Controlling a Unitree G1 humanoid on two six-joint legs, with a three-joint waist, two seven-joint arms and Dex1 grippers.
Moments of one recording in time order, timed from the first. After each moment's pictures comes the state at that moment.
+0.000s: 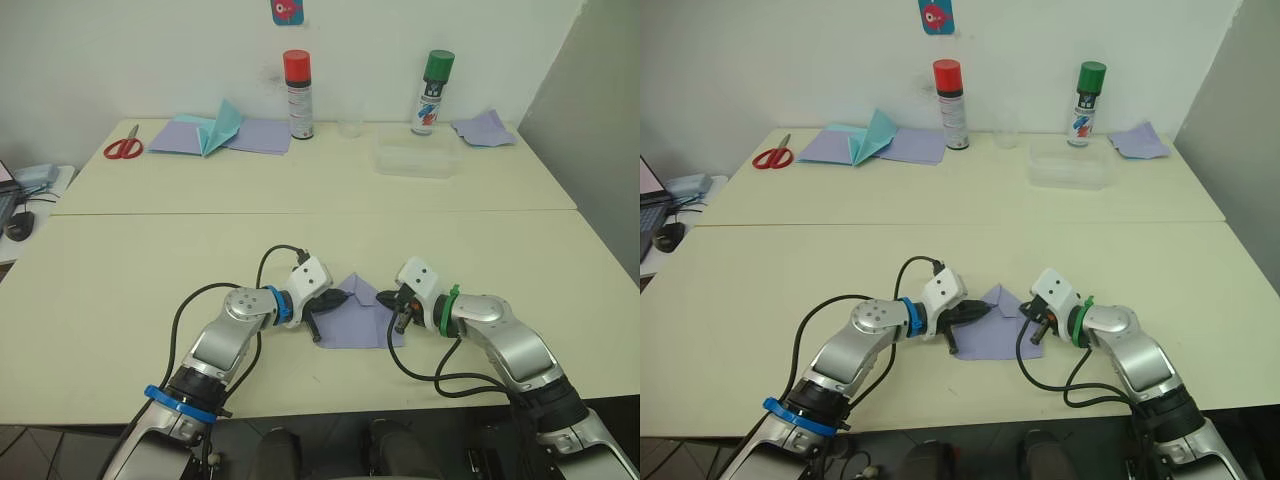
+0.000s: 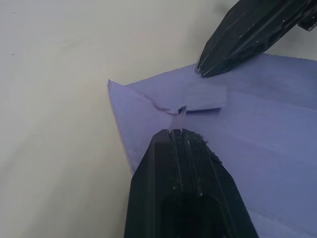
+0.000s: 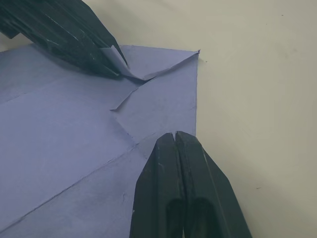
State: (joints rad) left arm -0.40 0.41 -0.31 0.09 -0.09 0.32 -0.85; right arm -0.33 -0.46 0.28 -0.13 0.12 0.60 0.71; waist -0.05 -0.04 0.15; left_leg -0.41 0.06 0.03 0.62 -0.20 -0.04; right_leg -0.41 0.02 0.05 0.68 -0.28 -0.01
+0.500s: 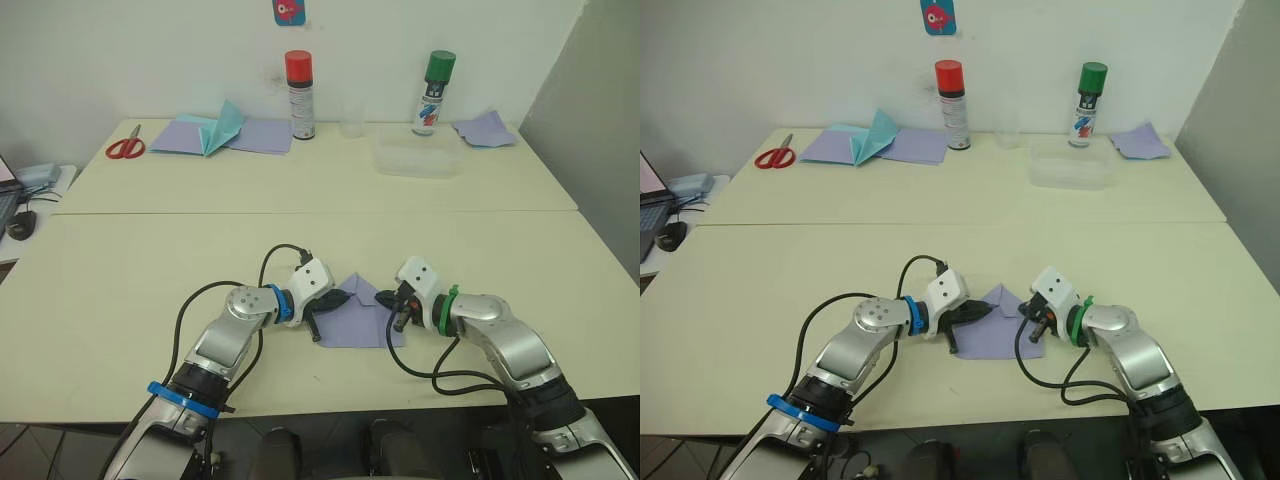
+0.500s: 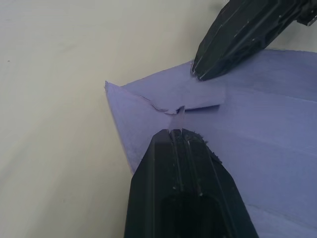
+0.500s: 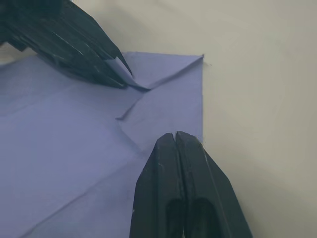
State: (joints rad) left arm -0.42 0.41 -0.31 0.15 -0.07 0.26 -0.88; right arm -0.35 -0.42 0.26 -0.13 0.15 0.66 0.72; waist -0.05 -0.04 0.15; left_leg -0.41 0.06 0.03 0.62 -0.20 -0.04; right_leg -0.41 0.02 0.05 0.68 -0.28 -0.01
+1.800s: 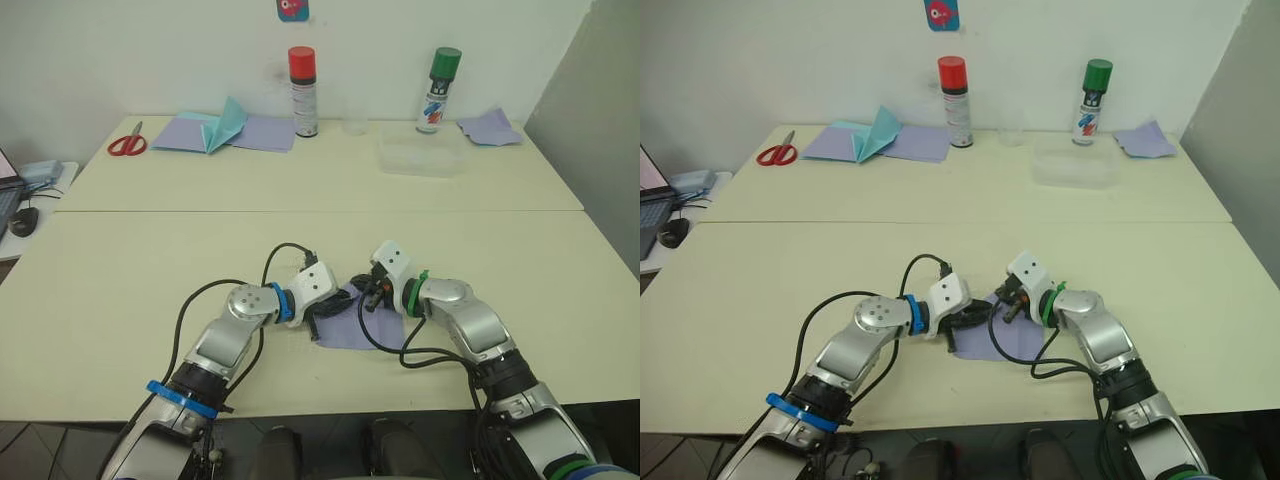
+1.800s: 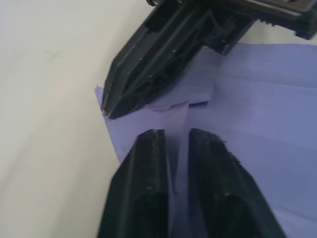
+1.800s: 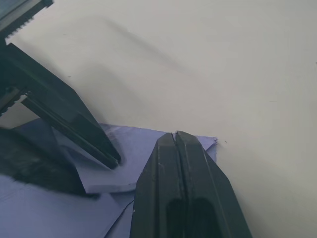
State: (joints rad) left arm -0.38 0.45 -0.31 0.07 -0.07 0.24 -0.94; right arm -0.48 -0.27 0.28 0.11 0.10 0.55 0.68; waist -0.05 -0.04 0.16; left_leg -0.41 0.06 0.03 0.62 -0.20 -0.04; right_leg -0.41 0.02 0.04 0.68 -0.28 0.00
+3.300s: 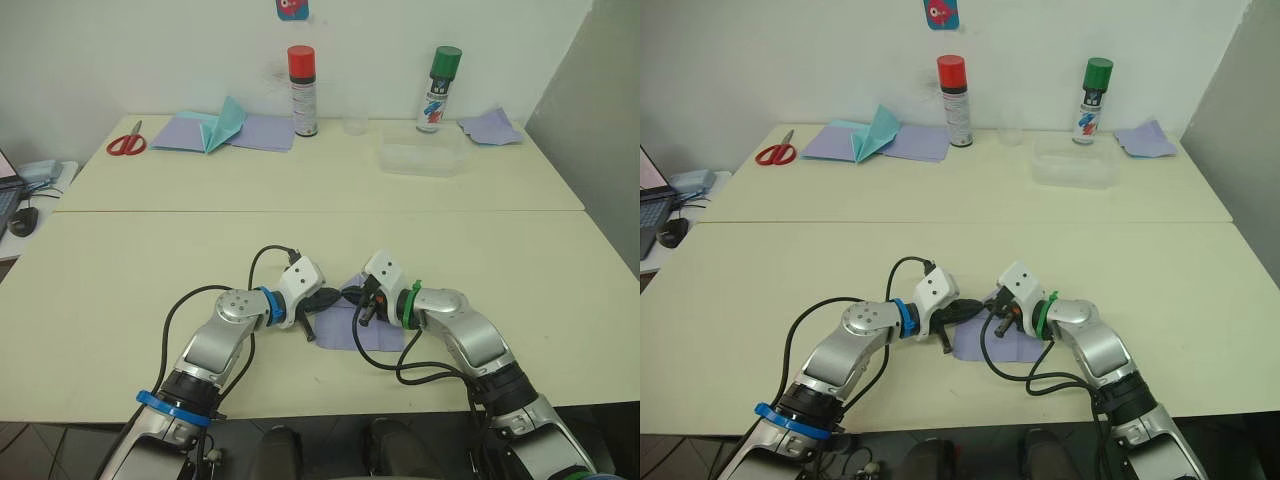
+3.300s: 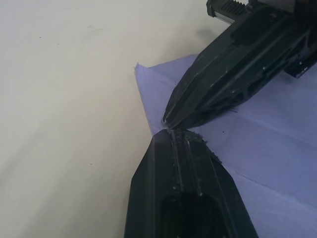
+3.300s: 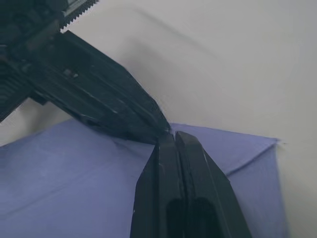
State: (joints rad) left arm -0.37 0.43 -0.27 0.06 -0.11 0.34 -0.84; right arm -0.43 -0.25 0.31 0.01 0.11 0.58 0.70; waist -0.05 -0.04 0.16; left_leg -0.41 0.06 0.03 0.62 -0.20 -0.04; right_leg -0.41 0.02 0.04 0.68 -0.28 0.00
